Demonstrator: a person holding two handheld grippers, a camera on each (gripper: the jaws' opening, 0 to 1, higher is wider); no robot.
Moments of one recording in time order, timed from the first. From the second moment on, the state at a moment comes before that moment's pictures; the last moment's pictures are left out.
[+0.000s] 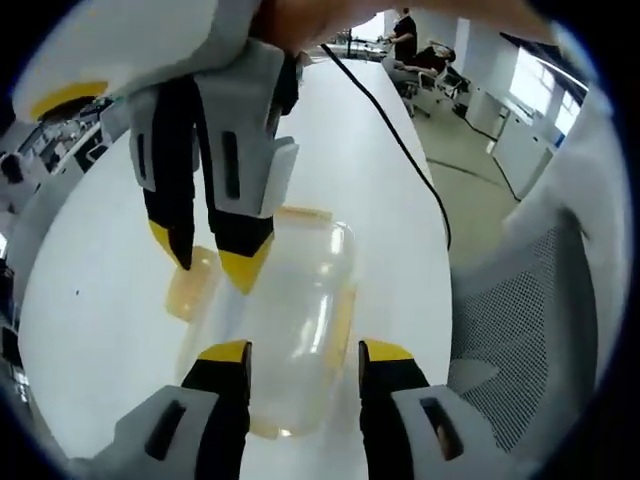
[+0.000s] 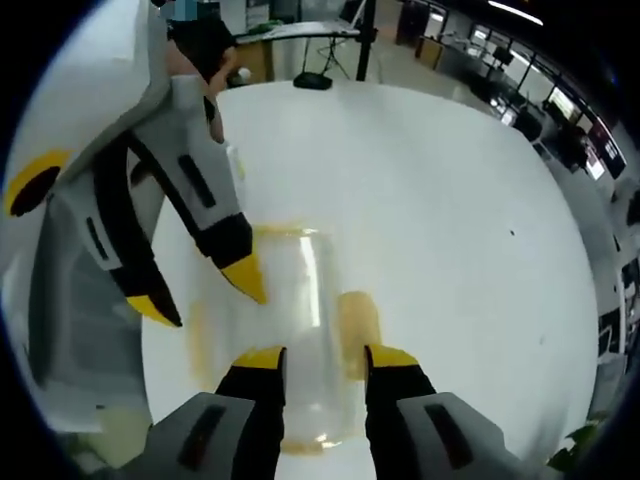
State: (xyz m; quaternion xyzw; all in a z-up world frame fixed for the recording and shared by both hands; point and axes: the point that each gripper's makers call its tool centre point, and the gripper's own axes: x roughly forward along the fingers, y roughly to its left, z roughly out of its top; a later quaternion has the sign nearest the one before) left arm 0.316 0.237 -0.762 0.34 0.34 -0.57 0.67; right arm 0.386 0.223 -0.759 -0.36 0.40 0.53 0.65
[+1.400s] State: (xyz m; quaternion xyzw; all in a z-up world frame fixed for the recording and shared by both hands) left arm 0.320 0.228 -0.772 0.43 0.28 -0.51 0.69; right arm 0.386 0.227 -0.771 -0.32 0.47 0.58 0.58
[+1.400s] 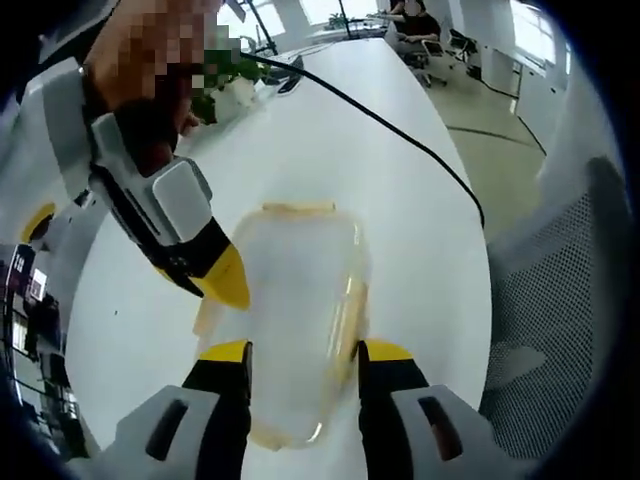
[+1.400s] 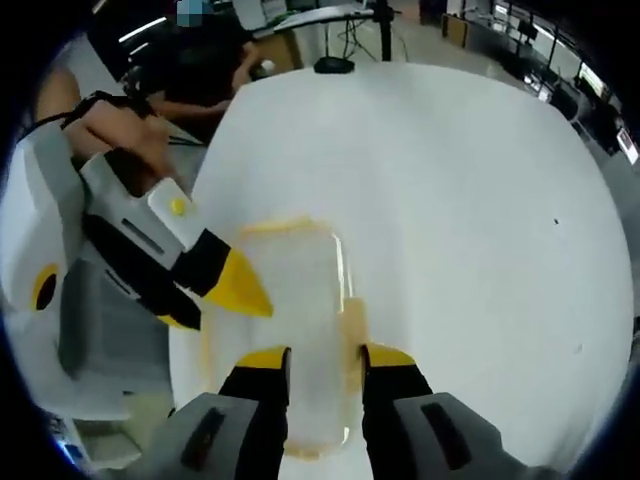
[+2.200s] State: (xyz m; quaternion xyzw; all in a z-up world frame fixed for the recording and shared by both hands) left arm 0.320 0.222 -0.777 0.45 0.27 -0.50 0.68; right arm 0.375 0.232 -0.780 -0.29 0.53 0.60 0.52
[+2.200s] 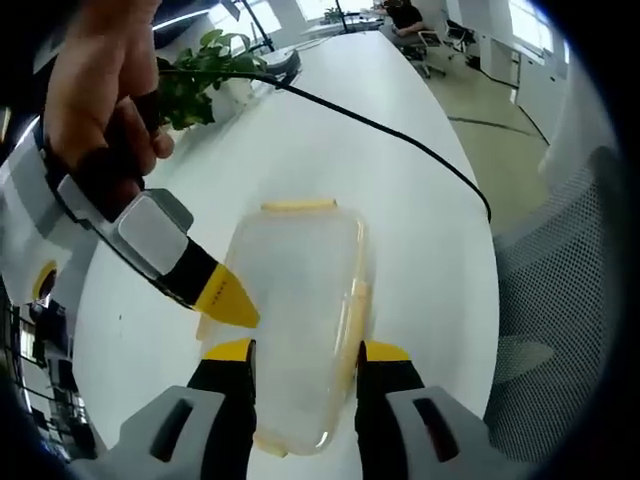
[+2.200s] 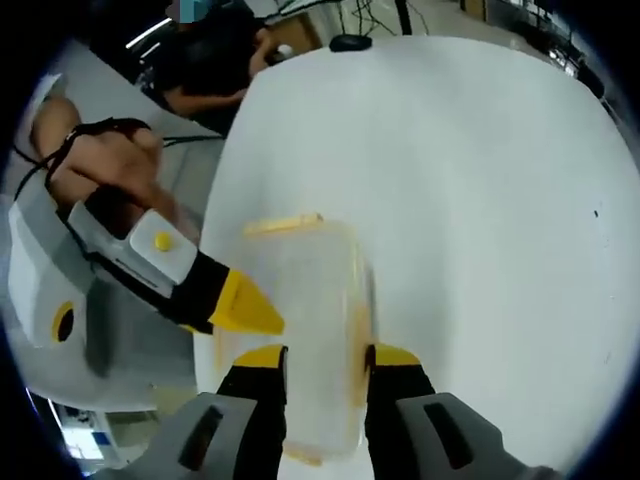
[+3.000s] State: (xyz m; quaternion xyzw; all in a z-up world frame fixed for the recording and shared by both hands) left arm 0.319 0.226 -0.764 0.44 0.27 -0.53 0.68; right arm 0.371 0.229 -0.770 -0.31 0.47 0.59 0.58
